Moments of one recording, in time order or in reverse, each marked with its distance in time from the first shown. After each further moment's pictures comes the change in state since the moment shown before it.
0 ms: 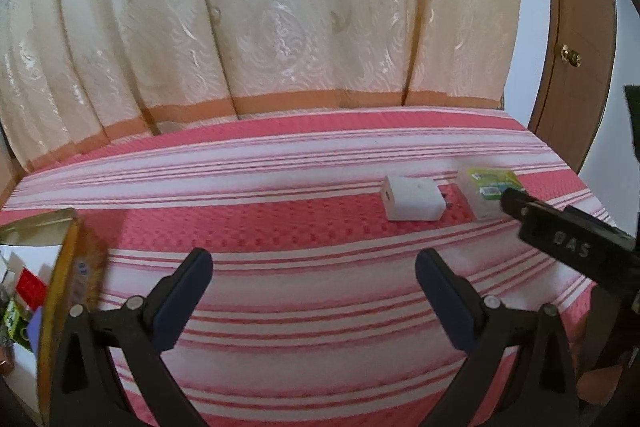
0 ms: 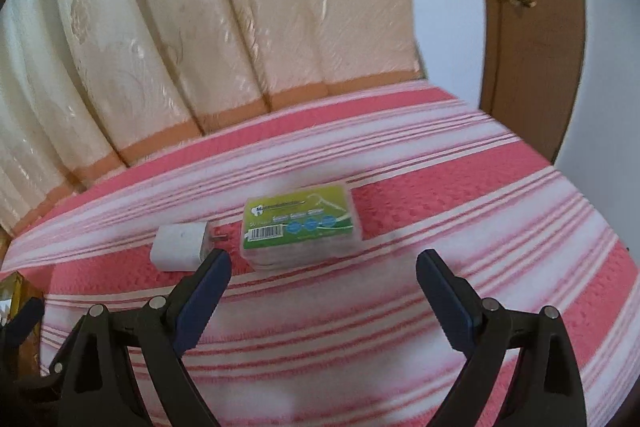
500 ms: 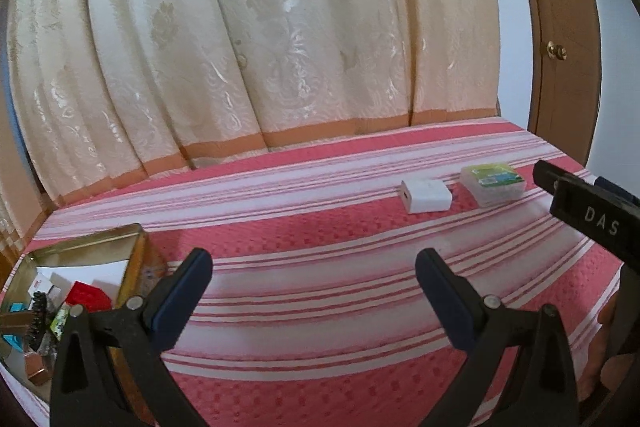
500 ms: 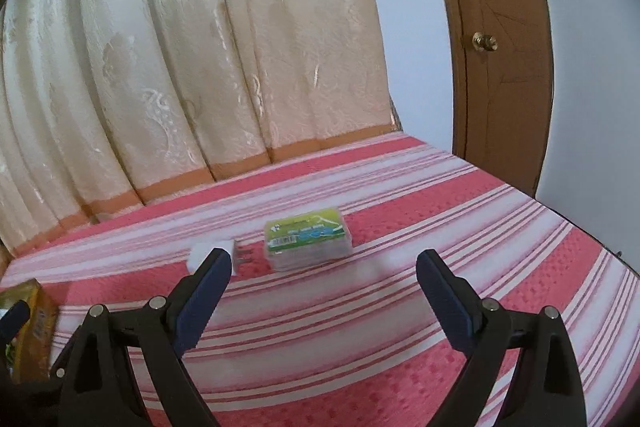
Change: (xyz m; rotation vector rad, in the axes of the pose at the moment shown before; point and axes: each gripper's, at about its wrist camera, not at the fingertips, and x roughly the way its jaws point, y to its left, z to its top) left arm -0.049 0.020 -0.024 0.089 -0.144 0.068; right arm -0.071 0.012 -0.031 0.034 -0.228 -0.047
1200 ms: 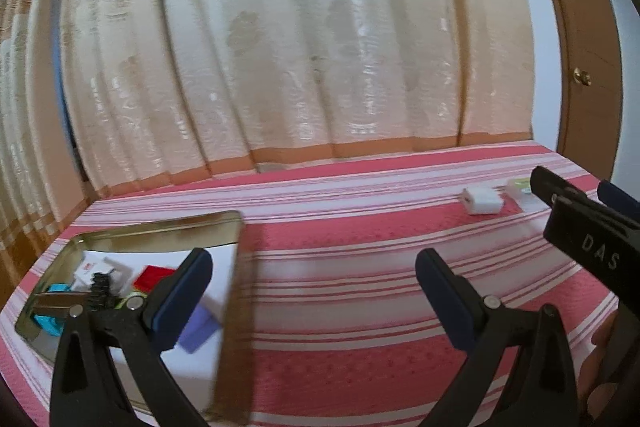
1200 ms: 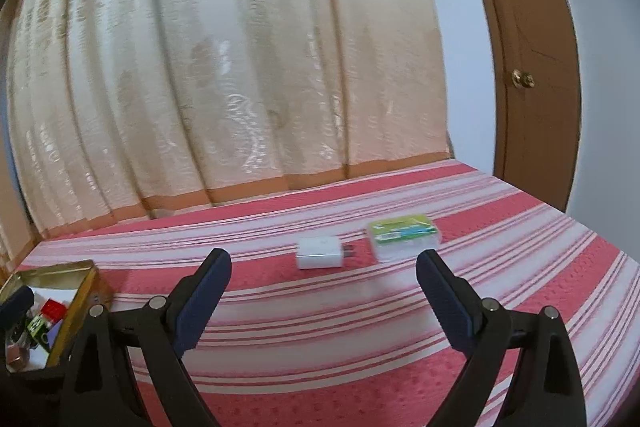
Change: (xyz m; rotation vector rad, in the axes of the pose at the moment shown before) left arm -0.041 0.063 -0.024 -0.053 -0.091 0.094; right arm -0.053 0.078 -0.025 -0.063 -0.126 0.096
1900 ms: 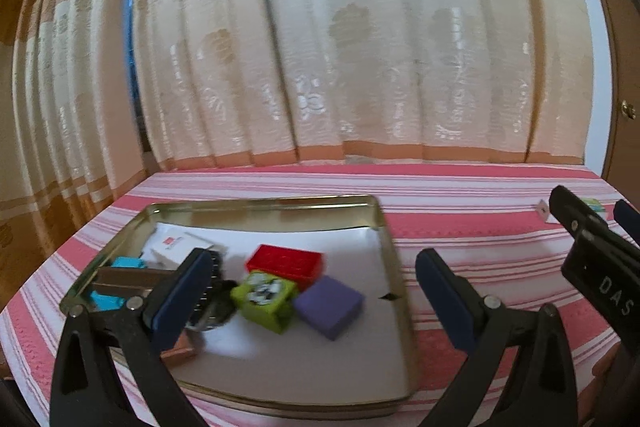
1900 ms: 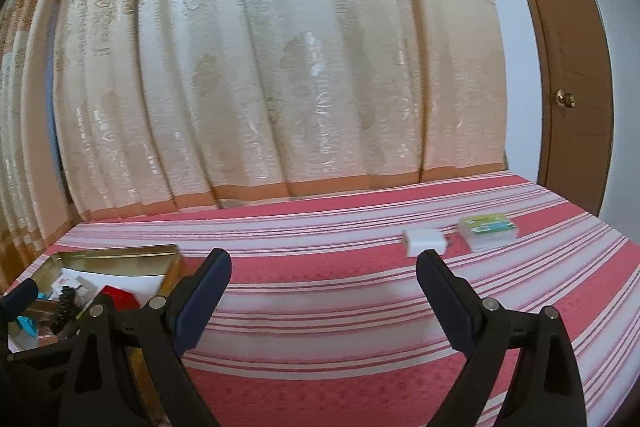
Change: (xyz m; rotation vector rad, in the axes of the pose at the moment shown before) left arm -0.012 0.097 -0.020 -0.119 -0.006 0.156; right arm -0.028 0.100 -0.019 -0.075 -0.032 0.118
